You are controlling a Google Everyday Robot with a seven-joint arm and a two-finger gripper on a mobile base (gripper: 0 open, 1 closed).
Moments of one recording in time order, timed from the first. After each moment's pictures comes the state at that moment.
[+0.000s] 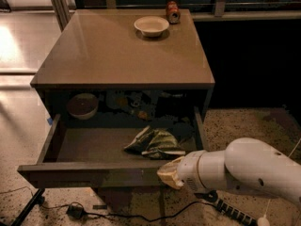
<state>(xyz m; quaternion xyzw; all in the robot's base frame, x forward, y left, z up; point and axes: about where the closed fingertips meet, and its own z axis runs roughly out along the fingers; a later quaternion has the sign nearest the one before) 0.401 -0.043 0.685 -0.40 0.84 0.23 0.30</state>
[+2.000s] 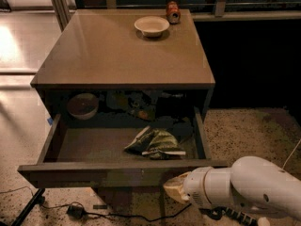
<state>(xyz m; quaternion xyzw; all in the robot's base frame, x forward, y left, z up) 0.377 -0.061 0.643 -0.35 0.86 0.25 0.28</state>
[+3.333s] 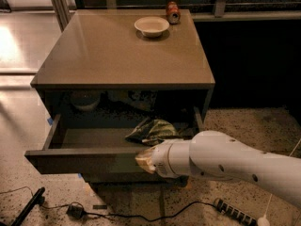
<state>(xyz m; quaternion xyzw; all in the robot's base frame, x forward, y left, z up) 0.450 0.017 0.679 -0.37 0.83 0.23 0.33</state>
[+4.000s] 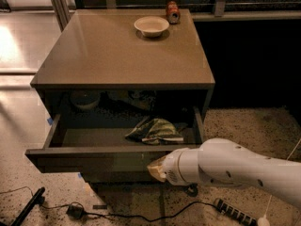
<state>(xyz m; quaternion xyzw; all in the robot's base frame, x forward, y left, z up) 0.438 -0.014 0.642 -0.35 0.86 0.22 0.30</state>
